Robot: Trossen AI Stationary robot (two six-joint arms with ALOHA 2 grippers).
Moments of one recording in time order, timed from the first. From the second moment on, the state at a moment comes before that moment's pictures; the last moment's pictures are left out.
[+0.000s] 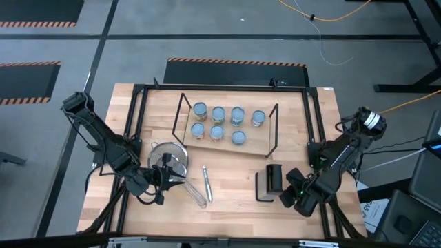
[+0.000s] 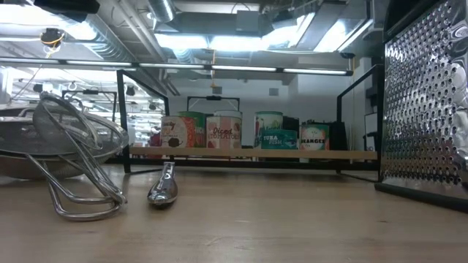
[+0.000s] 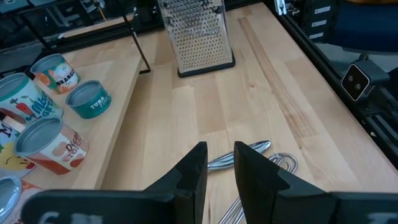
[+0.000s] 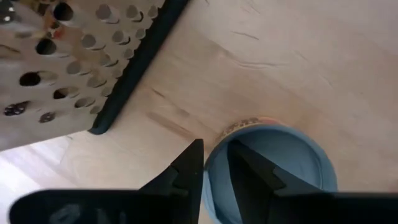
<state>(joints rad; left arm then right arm) -0.80 1.13 0.66 -0.11 -0.71 -0.23 0.95 1.46 0.75 -0.76 0.23 1.96</state>
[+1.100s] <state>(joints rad) -0.80 1.13 0.66 -0.11 -0.71 -0.23 0.93 1.49 1.18 -1.48 0.07 1.85</state>
